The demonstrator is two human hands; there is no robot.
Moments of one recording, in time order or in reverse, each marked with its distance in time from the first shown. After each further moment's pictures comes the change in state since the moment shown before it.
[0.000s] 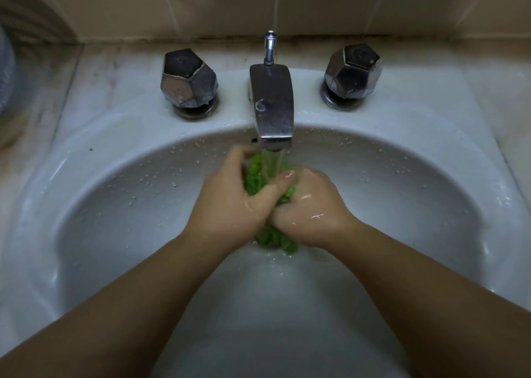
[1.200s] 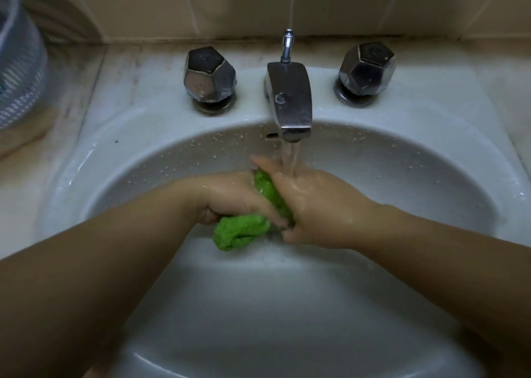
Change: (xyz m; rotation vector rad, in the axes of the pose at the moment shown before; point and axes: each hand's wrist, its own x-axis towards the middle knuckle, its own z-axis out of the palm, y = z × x) left_hand 0.035 -0.019 -0.026 -0.126 -0.823 -0.256; right_hand 0.001 0.006 -0.012 -0.563 -0.236 -0.439
